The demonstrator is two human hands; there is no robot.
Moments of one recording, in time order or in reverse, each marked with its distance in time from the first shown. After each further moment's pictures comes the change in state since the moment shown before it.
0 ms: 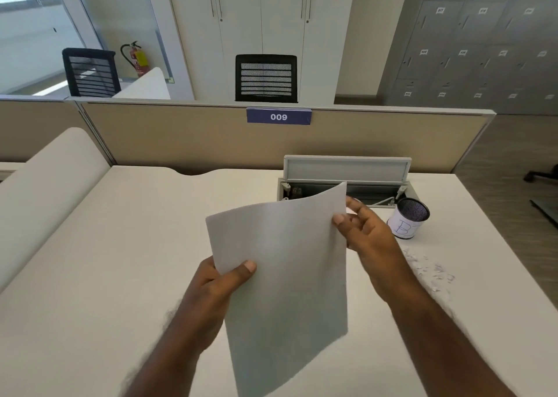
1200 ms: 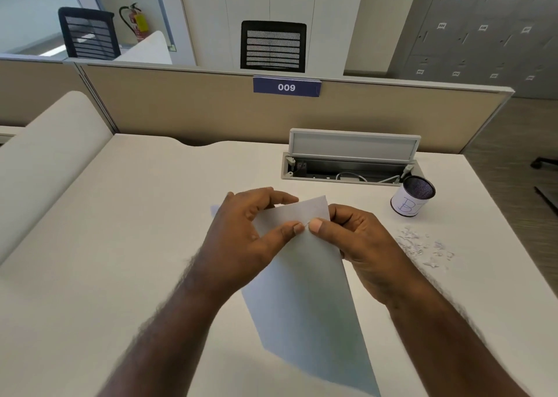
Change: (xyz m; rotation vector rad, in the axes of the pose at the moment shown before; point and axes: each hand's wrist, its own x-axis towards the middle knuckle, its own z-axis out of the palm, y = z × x) left_hand -0.014 0.042 0.035 0.837 0.048 0.359; right_hand -0.056 -0.034 0.029 0.109 -0.335 0.115
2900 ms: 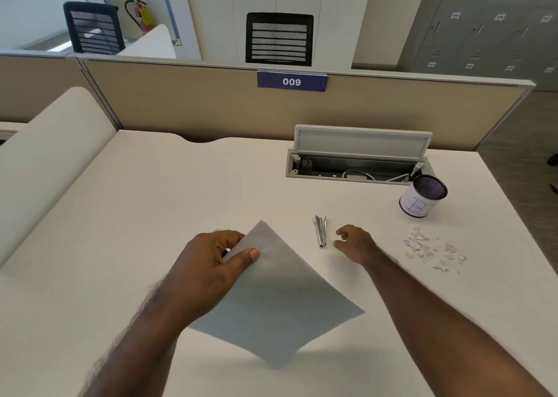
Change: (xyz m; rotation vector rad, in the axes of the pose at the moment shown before) left_hand -0.012 -0.041 -0.016 0.077 -0.129 -0.374; right_hand 0.135 0.194 -0.127 -0.948 0.278 0.420
